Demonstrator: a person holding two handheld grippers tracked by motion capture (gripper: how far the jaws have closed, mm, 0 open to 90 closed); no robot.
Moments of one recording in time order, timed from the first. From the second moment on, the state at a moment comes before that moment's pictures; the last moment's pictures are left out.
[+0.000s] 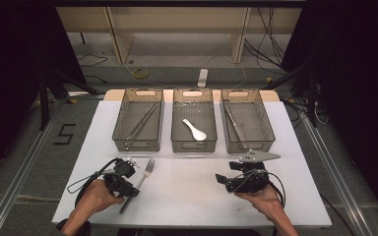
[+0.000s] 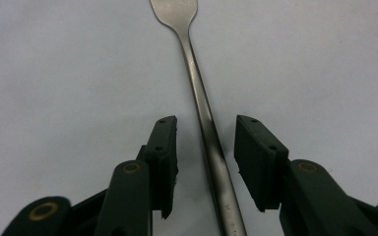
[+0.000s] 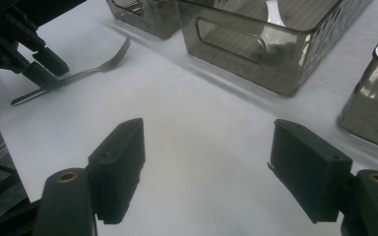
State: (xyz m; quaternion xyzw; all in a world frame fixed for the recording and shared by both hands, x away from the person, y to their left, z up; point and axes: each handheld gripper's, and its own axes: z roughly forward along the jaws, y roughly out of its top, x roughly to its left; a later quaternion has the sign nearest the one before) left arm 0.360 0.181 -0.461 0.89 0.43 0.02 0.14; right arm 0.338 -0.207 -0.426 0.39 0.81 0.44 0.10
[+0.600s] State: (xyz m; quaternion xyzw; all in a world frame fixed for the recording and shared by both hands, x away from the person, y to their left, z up) left arm 0.363 0.174 -0.463 0.90 0.41 0.03 0.12; right arm 0.336 -0.202 -0.428 0.38 0.81 0.43 0.10
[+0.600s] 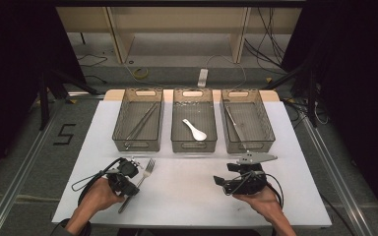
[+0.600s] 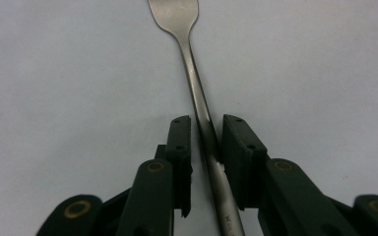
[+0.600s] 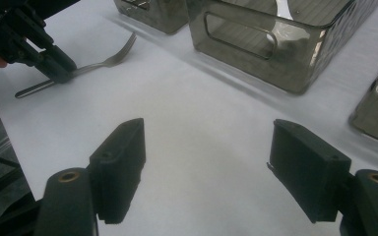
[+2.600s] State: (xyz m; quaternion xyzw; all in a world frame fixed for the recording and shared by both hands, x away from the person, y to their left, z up) left arm 0.368 0.093 -0.419 0.94 0.26 -0.05 0.19; right arm 0.297 -0.117 -0.425 0.17 0.89 0.40 0.15
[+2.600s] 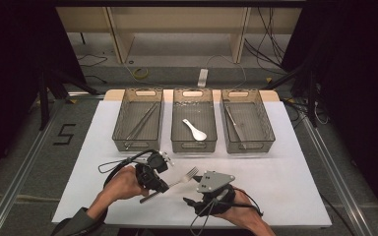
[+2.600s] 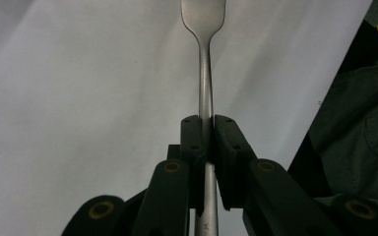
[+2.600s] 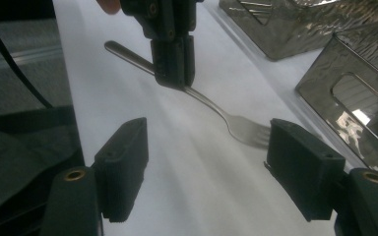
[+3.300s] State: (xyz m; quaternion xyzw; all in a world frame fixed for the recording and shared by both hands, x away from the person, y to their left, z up) left arm 0.357 0.072 -0.418 0.96 0.22 -0.09 0.18; right arm 0.300 -0.082 -0.455 0.08 0.92 0.31 0.23
